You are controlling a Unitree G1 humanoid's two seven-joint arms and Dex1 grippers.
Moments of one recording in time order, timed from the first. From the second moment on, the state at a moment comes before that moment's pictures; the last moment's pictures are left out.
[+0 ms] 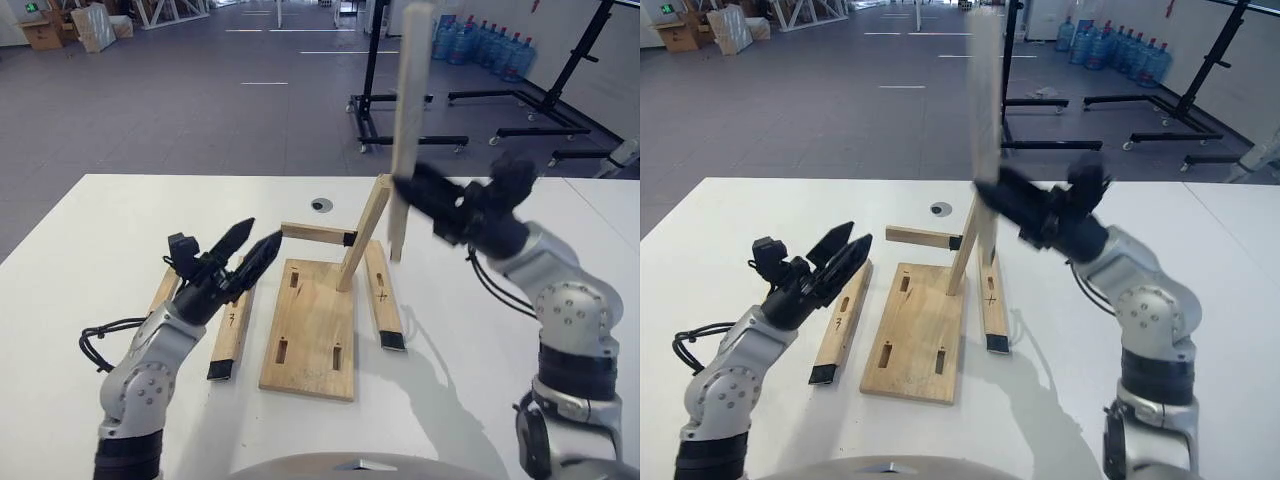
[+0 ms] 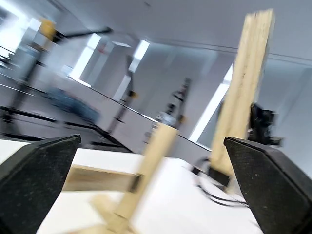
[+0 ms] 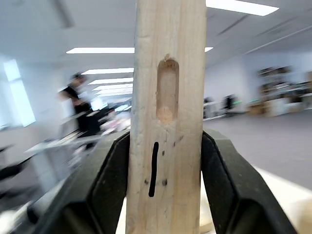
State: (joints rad) left arm 0.08 0.32 0.13 -0.45 -1.11 0.54 -0.73; right arm -0.27 -0.46 -0.11 -0.41 1.01 0.67 0.96
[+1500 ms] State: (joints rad) left arm 0.13 0.30 0.05 -0.42 -1.05 0.52 -0.90; right arm -0.31 -0.45 0.24 -0.05 0.61 0.51 1.33
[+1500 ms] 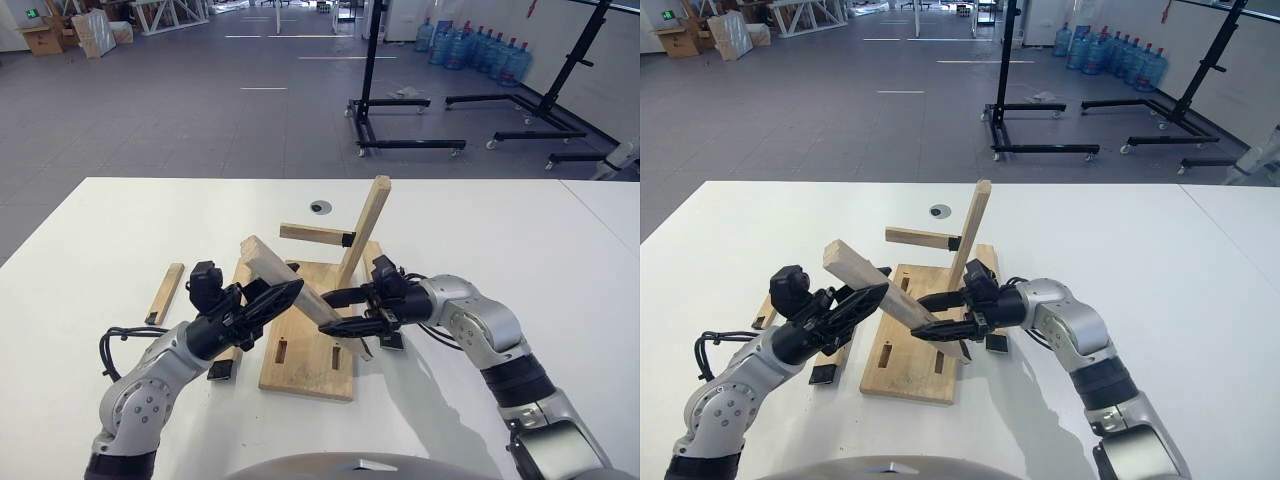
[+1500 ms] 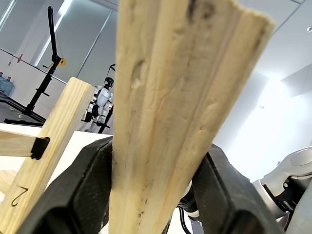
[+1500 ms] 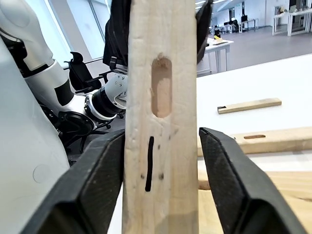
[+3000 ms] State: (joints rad) left arm 0.03 0.54 0.36 -0.34 -0.97 0.44 -0.96; right arm -0.60 -0.58 0.57 0.48 -0.07 -0.58 1.20
